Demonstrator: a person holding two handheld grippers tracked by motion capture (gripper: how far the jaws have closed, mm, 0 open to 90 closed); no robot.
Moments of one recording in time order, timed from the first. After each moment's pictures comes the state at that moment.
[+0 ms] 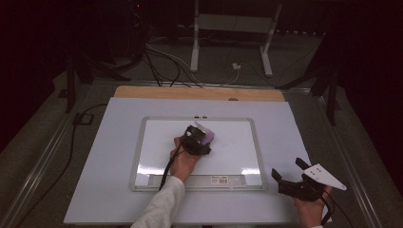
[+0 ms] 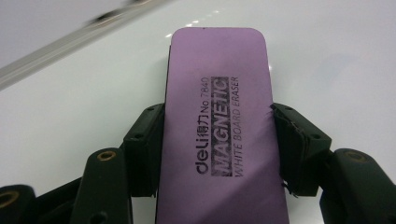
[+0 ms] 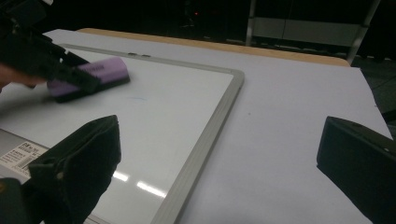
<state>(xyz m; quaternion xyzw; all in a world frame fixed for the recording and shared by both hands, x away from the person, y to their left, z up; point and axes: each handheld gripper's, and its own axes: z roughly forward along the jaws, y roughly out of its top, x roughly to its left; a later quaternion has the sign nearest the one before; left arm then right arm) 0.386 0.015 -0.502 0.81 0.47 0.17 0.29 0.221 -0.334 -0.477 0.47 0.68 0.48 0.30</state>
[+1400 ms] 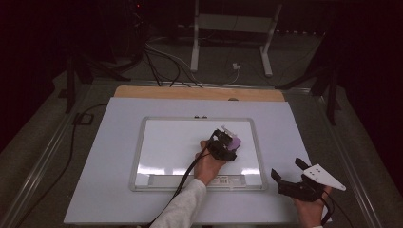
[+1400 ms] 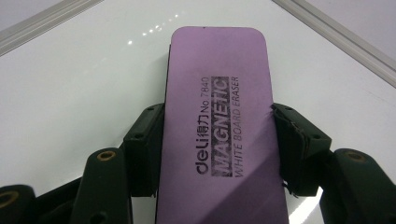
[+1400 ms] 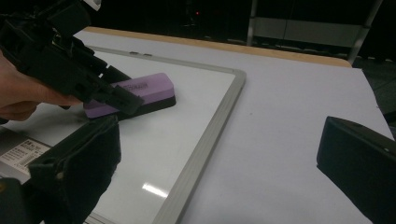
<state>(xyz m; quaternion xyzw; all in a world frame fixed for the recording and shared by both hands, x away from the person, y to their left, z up) 0.367 -0.073 -0.500 0.86 0.40 0.14 0.30 0.220 -0.333 -0.477 0.46 0.68 0.48 0.30</state>
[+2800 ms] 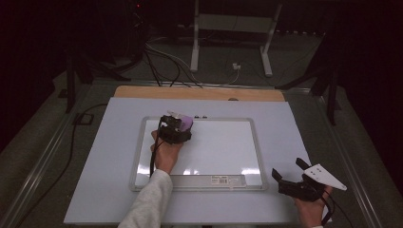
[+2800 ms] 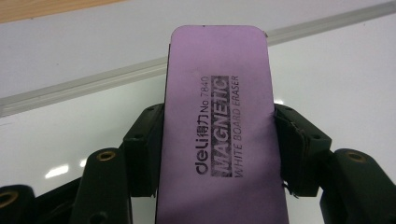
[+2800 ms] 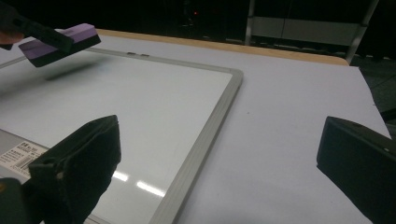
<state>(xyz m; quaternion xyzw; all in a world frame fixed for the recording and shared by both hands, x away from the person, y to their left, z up) 0.392 0.073 -0.473 0.75 0.54 0.20 0.32 0.221 -0.334 -0.477 0.47 0.68 0.48 0.30</state>
